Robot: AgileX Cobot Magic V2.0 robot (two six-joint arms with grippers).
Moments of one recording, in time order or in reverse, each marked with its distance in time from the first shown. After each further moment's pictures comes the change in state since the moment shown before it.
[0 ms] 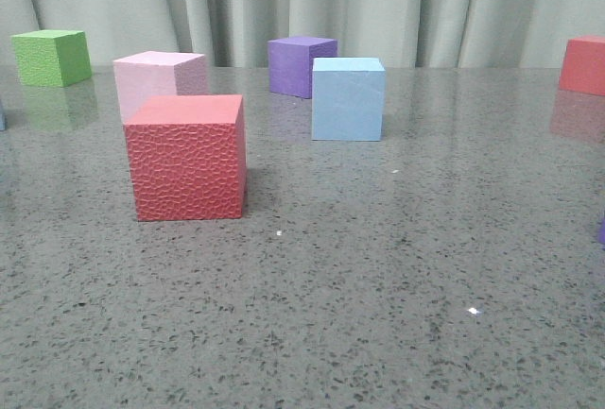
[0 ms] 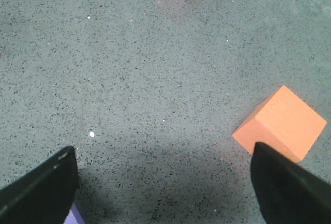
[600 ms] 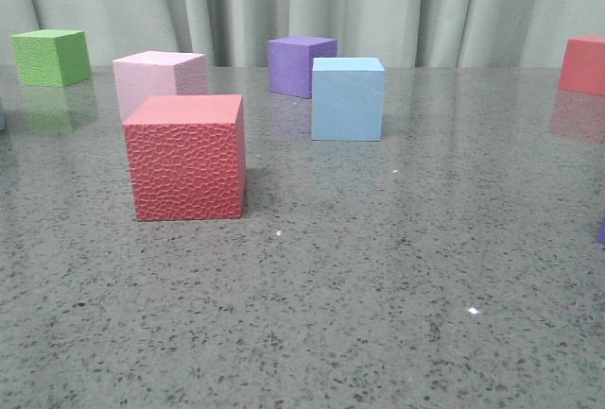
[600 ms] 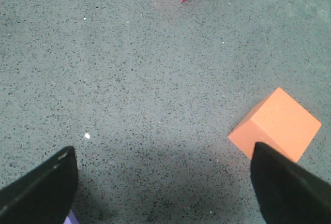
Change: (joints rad) left arm 0.000 0.463 -0.377 0.172 0.084 -0.274; right arm 0.000 0.000 0.000 -0.010 0.000 0.000
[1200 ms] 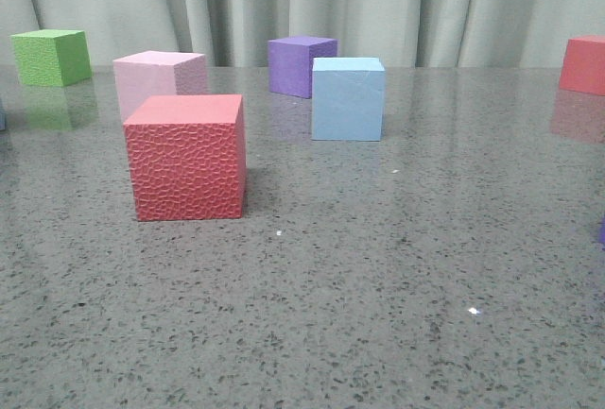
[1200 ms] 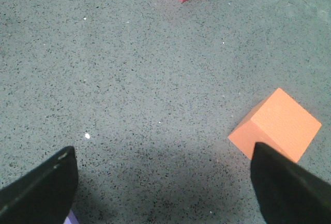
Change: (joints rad) left arm 0.000 0.143 -0.009 0.048 0.040 -0.049; right arm 0.000 0.000 0.000 0.000 0.000 -0.002
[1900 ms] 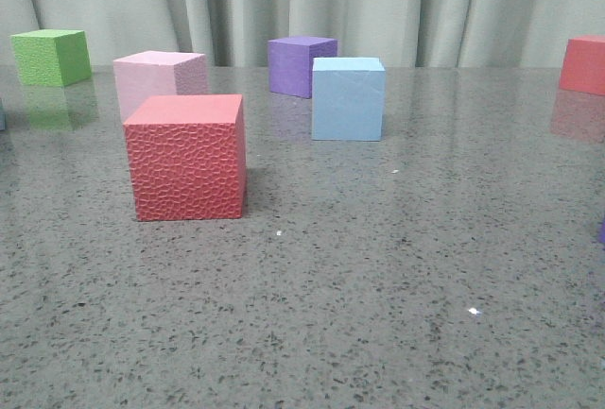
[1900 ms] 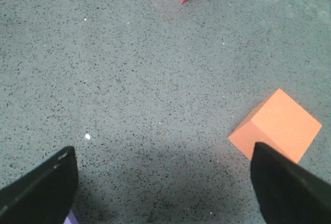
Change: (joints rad) left arm 0.000 0.018 0.000 -0.041 -0.024 -0.097; right arm 0.000 0.000 0.000 0.000 -0.002 0.000
